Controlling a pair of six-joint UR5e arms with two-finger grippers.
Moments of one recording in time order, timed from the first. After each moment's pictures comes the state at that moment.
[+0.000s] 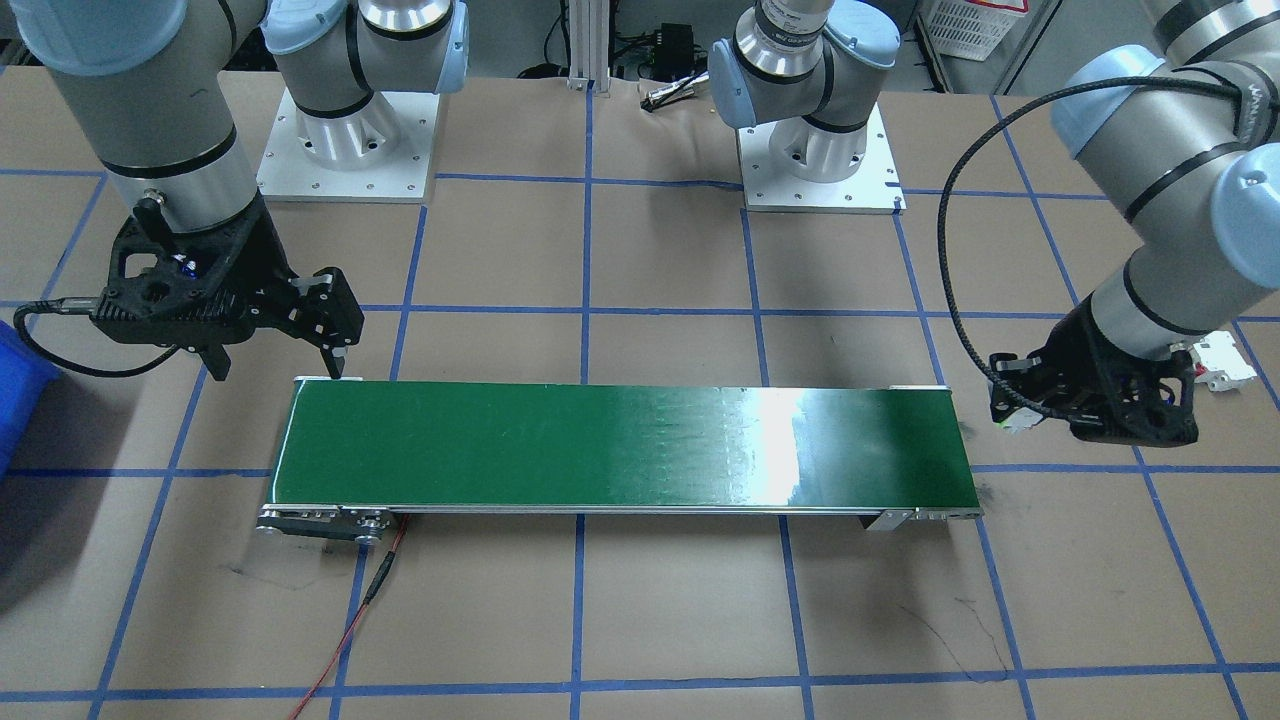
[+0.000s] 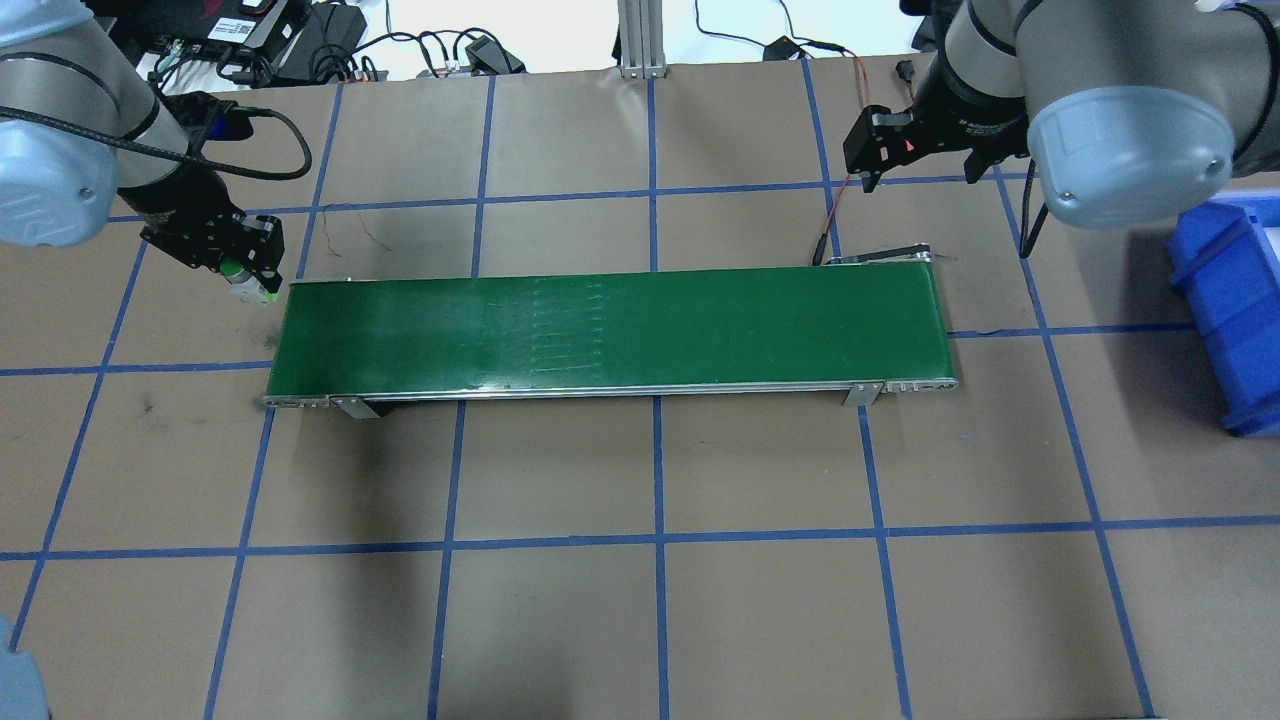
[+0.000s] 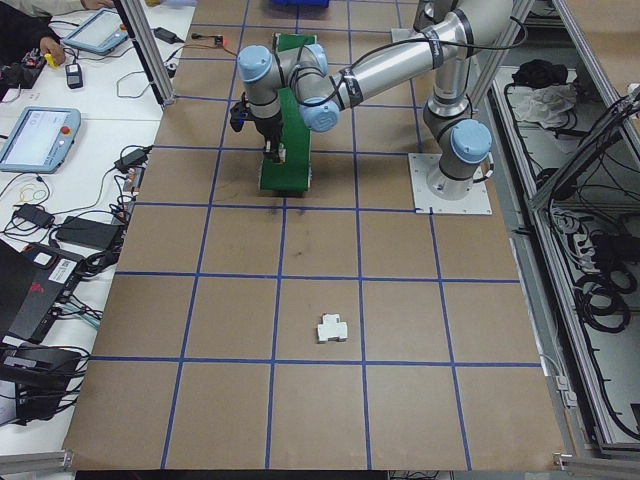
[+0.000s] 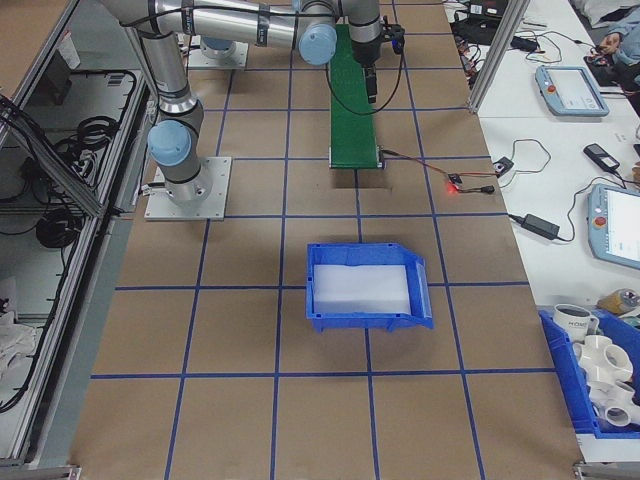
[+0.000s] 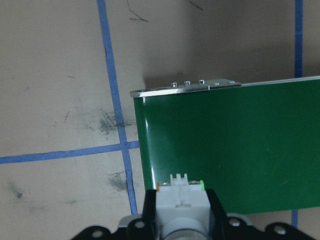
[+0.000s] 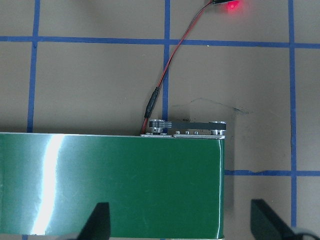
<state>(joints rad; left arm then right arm) -1.27 -1.81 -1.66 -1.32 1.59 0.40 1.56 -1.49 1.66 -1.94 -1.59 -0.04</state>
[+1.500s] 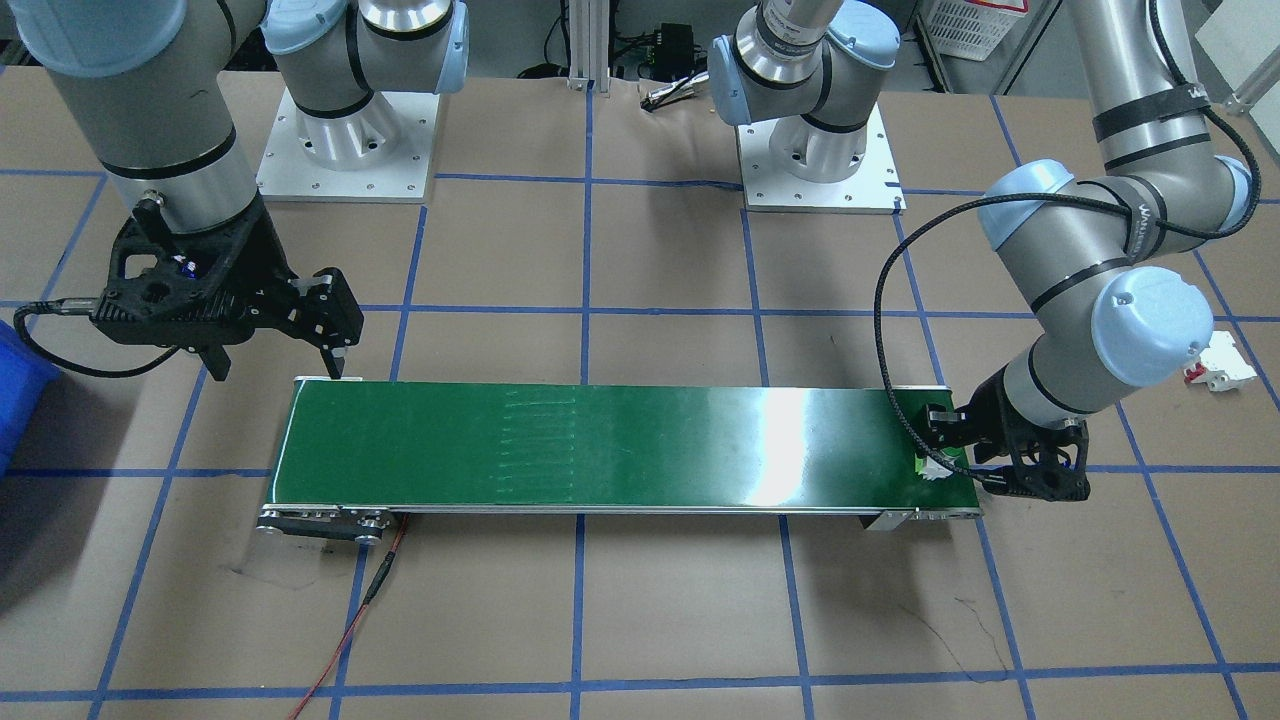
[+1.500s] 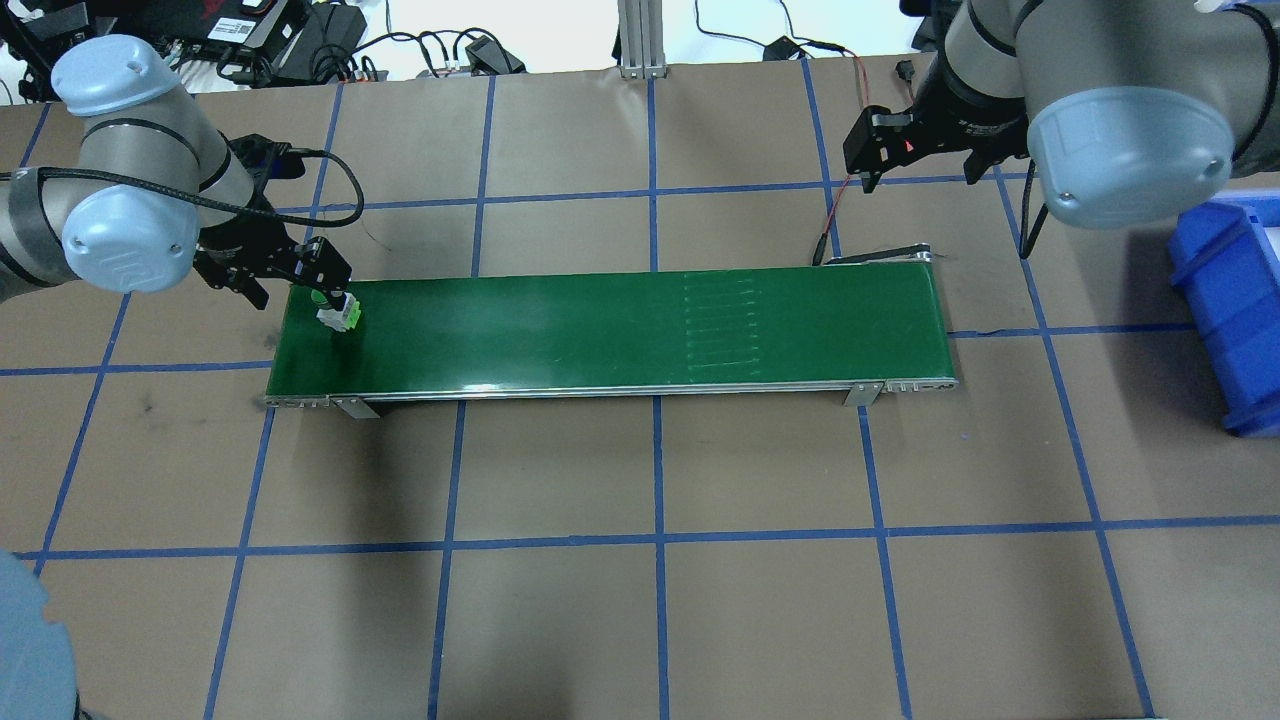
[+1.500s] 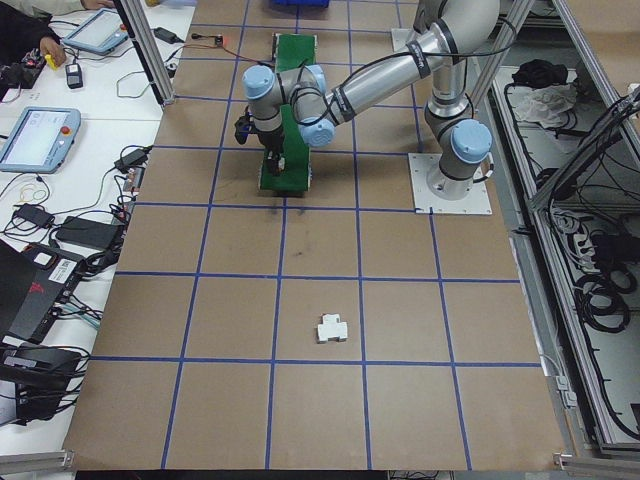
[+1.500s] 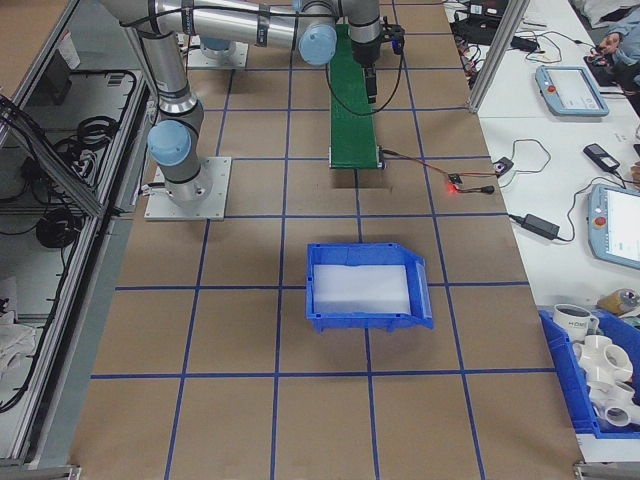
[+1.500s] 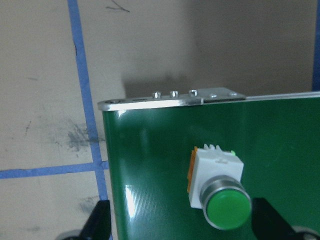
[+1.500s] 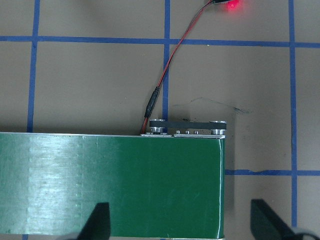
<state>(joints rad) -1.31 -1.87 -1.75 -1.16 1.60 0.32 1.56 -1.49 1.66 -1.94 -1.58 -0.04</state>
